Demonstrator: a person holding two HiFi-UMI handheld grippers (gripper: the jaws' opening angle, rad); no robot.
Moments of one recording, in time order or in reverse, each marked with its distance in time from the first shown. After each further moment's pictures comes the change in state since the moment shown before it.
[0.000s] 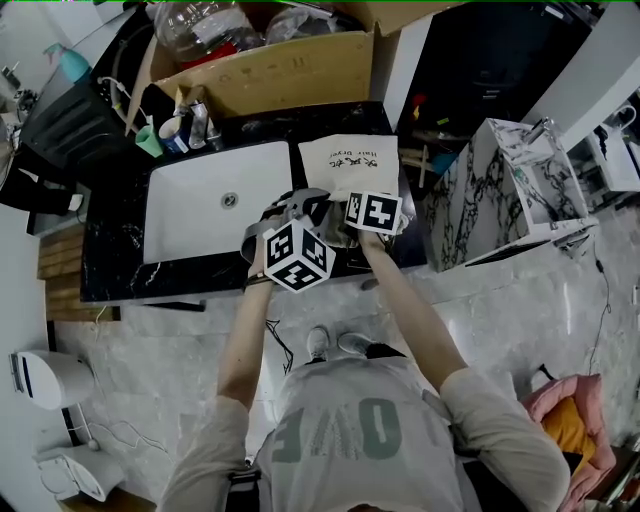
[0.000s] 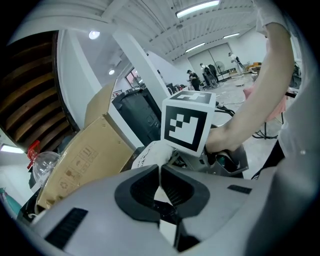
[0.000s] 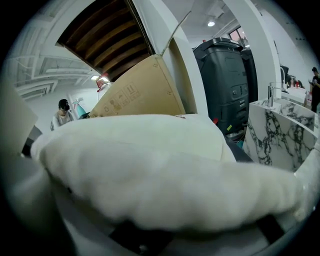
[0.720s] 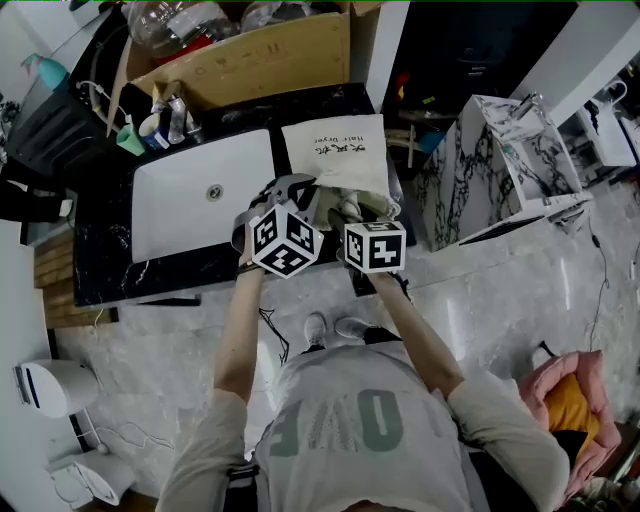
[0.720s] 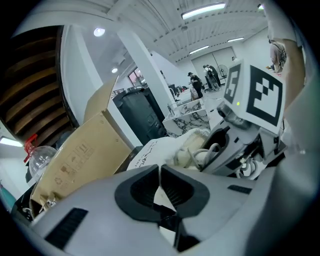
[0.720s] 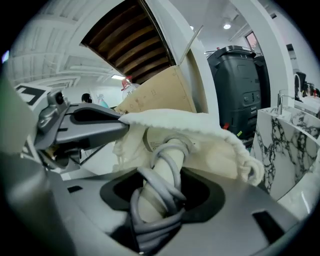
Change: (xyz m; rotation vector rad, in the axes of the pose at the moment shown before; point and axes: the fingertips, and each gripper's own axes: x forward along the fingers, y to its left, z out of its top) left arm 0.013 -0.003 0.000 -0.046 -0.002 -0.002; right arm -0.070 0.013 -0.048 -0.158 -0.022 0.146
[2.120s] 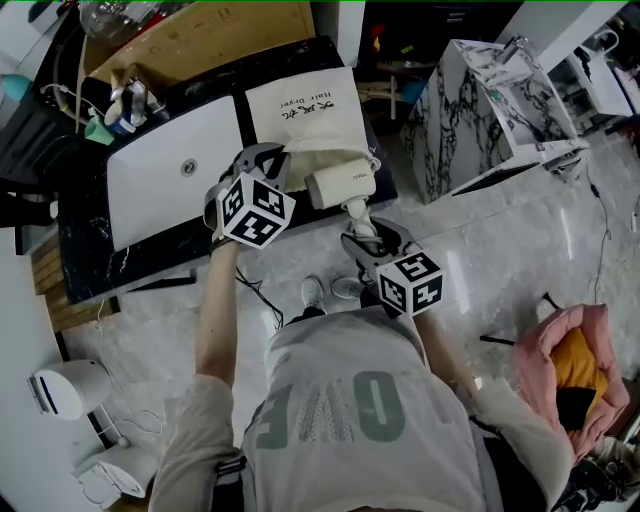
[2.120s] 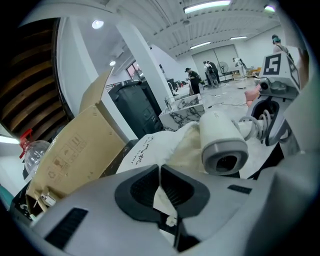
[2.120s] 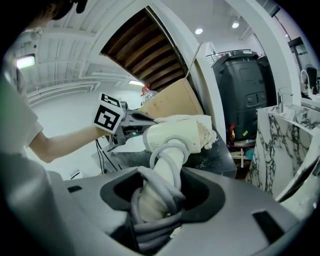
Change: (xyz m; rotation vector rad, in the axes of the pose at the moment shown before) left arm 0.009 -0.023 -0.013 -0.009 0.068 -0.039; right arm -0.123 -0.001 -0.083 -0.060 -0.047 0.181
